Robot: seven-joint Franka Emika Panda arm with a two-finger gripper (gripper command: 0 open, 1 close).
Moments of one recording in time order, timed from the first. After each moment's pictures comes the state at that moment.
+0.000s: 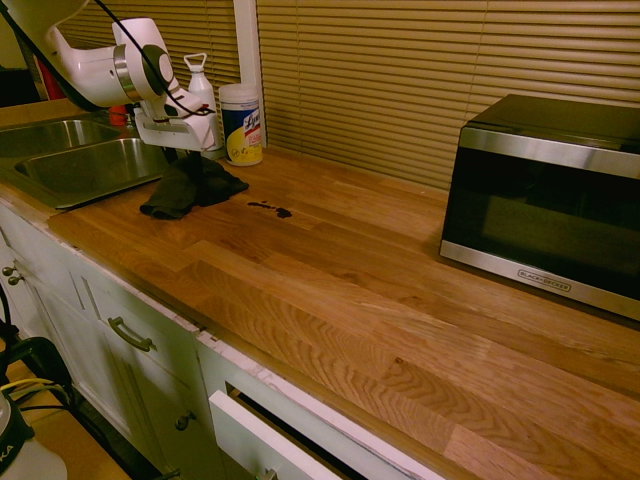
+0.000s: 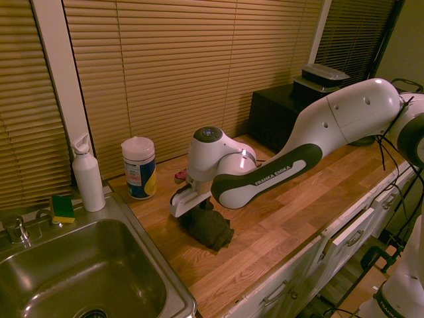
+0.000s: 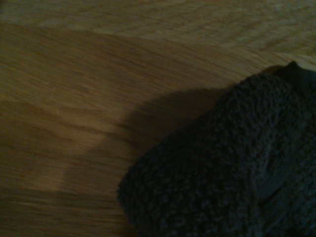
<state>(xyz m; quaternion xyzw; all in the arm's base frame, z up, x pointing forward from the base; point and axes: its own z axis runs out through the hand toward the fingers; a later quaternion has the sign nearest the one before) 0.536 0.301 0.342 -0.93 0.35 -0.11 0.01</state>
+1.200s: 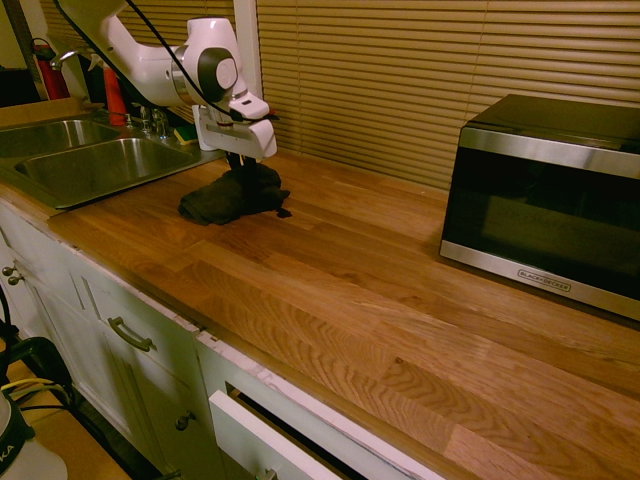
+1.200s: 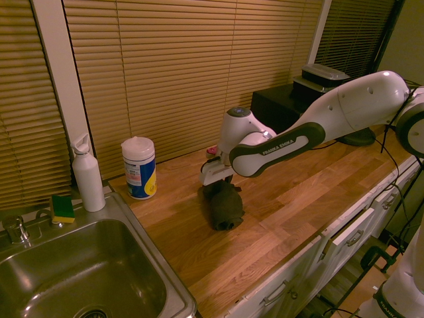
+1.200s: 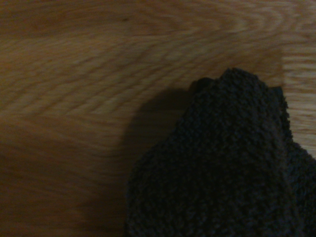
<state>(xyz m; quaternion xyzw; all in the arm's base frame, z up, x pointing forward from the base) 0.583 0.146 0.349 -0.90 0.42 -0.09 0.02</state>
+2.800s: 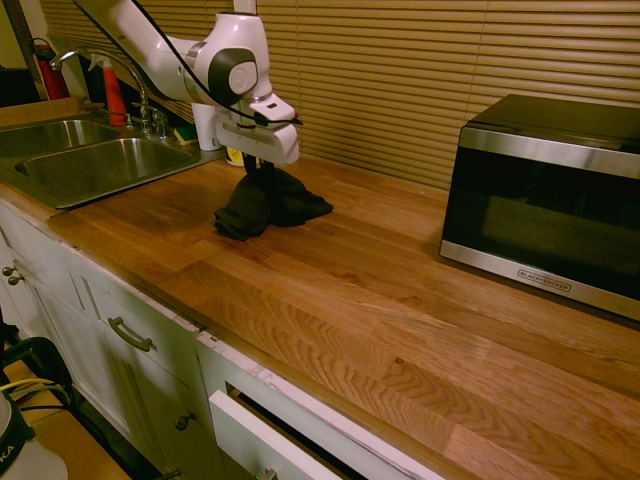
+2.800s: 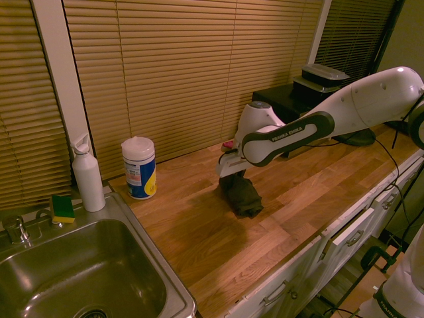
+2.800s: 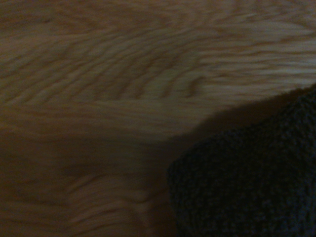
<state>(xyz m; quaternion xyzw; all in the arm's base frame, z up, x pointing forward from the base) 0.564 0.131 0.355 -0.92 0.39 -0.07 0.05</state>
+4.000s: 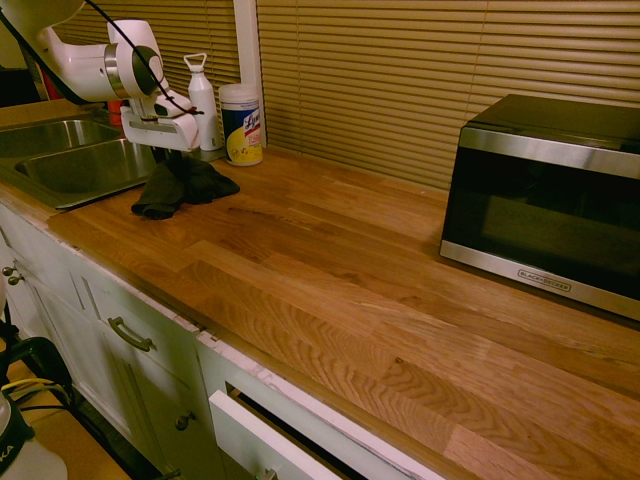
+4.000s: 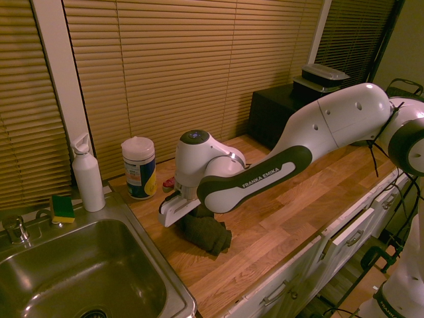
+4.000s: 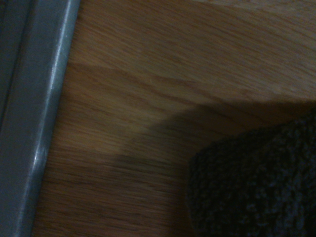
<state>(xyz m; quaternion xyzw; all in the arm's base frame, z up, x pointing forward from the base) 0.532 0.346 0.338 -0.95 0.32 -0.07 0.02</state>
